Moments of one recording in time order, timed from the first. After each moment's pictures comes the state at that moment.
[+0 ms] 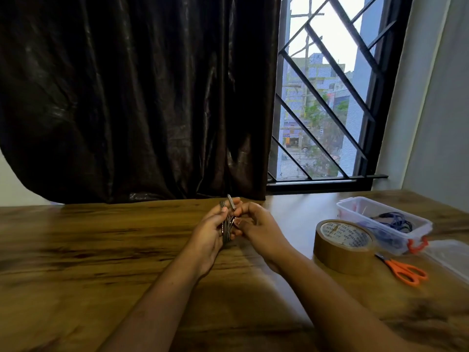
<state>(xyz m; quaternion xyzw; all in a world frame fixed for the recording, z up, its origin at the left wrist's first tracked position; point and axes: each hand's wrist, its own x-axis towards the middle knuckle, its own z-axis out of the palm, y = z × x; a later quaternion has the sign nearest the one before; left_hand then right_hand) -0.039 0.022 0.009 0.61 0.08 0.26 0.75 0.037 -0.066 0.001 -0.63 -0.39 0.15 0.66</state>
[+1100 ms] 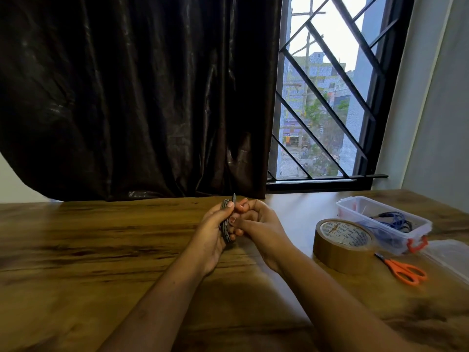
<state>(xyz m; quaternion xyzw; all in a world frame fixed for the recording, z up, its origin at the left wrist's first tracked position) -0.041 0.015 0.011 0.56 0.07 0.26 0.79 0.039 -0.070 0.001 -0.54 -0.35 0.22 0.73</state>
